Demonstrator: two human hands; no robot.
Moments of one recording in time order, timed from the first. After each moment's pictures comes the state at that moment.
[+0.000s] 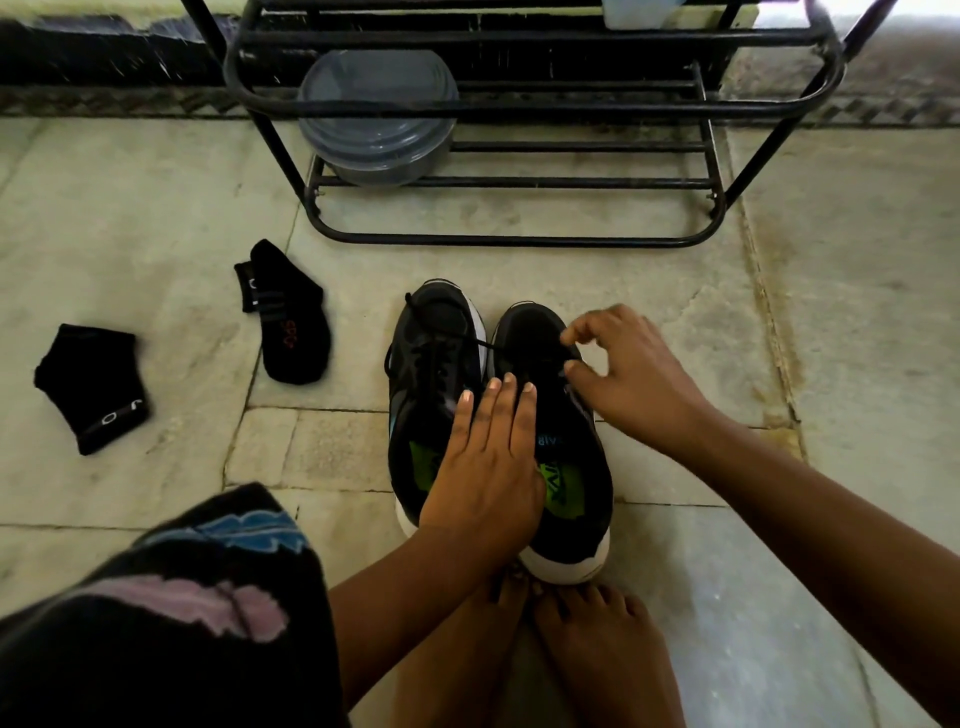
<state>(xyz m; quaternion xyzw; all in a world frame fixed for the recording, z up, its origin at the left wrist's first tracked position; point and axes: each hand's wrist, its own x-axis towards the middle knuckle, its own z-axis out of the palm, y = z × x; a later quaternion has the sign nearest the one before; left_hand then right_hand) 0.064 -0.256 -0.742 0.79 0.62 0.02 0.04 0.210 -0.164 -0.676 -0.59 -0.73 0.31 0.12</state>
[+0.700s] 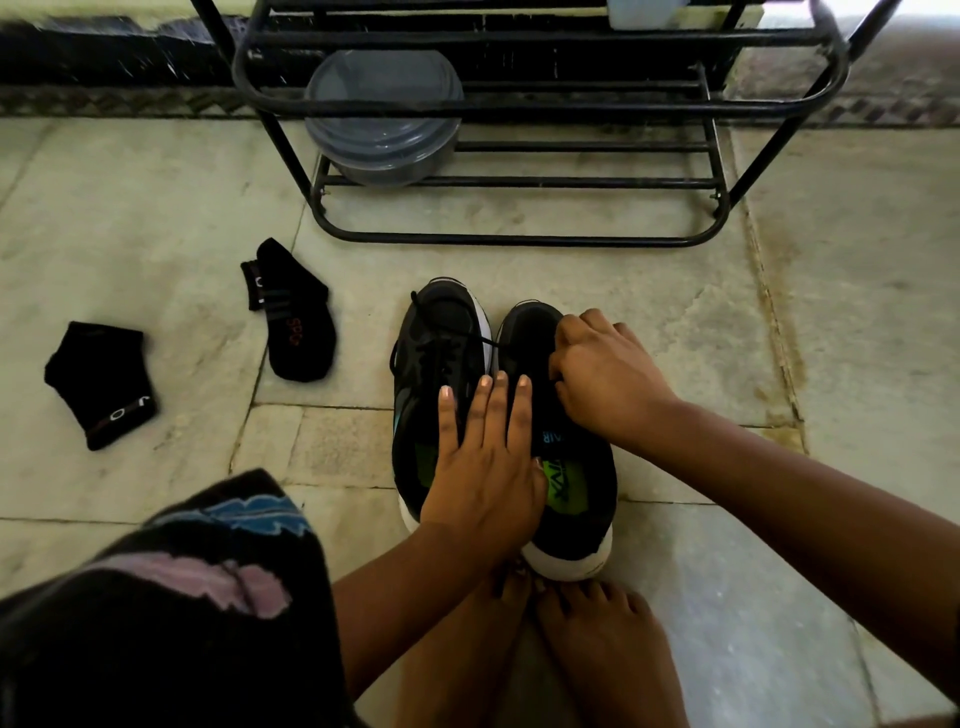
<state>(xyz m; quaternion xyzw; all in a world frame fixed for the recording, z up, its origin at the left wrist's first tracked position) 0.061 -0.257 -0.739 0.77 0.64 0.00 0.05 0.193 -0.157 -0.696 -0.48 -0.87 0.10 -0.04</state>
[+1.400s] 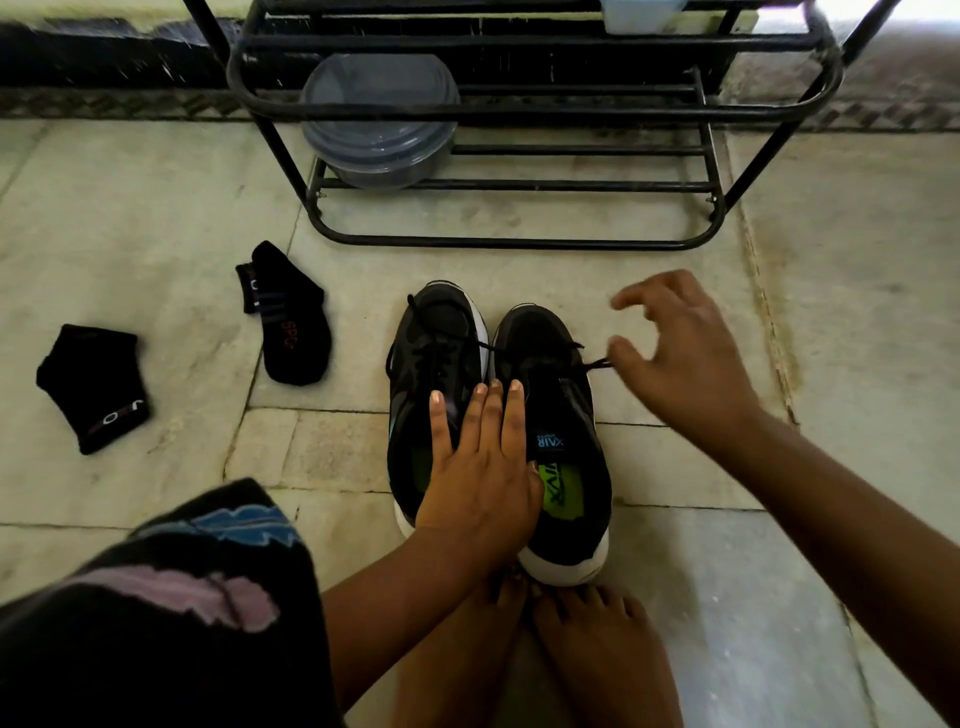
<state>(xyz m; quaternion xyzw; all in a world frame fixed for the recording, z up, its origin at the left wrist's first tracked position) 0.062 -0.257 -0.741 0.76 0.65 0.00 0.06 0.235 -0.158 -0.670 -0.62 -0.73 0.22 0.19</state>
